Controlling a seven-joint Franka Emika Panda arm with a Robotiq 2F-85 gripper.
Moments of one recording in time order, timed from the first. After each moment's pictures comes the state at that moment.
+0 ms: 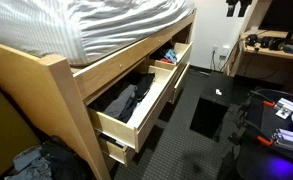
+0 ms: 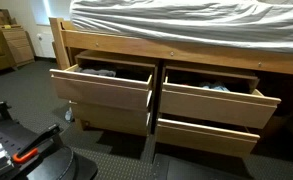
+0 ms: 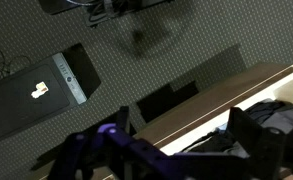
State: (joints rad) arm -0.10 -0.36 -0.16 -2.34 0.02 1.88 0.02
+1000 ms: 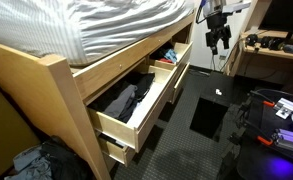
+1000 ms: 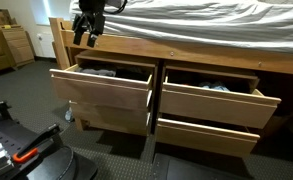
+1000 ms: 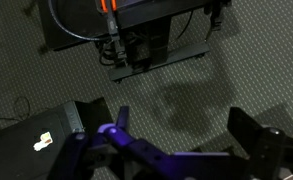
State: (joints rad) arm -0.08 0.10 -0.08 -2.22 -0.03 1.86 0.12
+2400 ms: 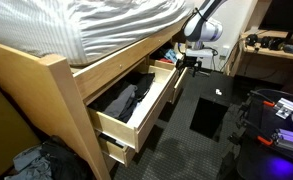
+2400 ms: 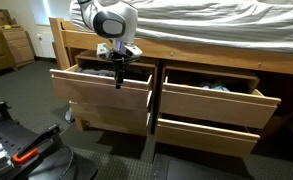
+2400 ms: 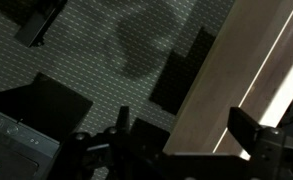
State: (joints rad) arm -0.12 0.62 -0.08 -2.07 0.39 2.59 0.32
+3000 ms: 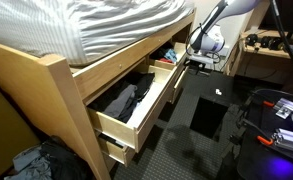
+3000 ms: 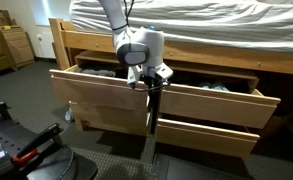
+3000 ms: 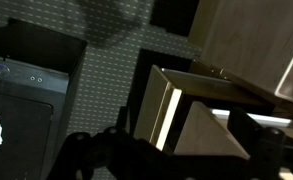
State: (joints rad) arm -0.40 0.88 -0.02 -1.88 0.50 2.93 0.20
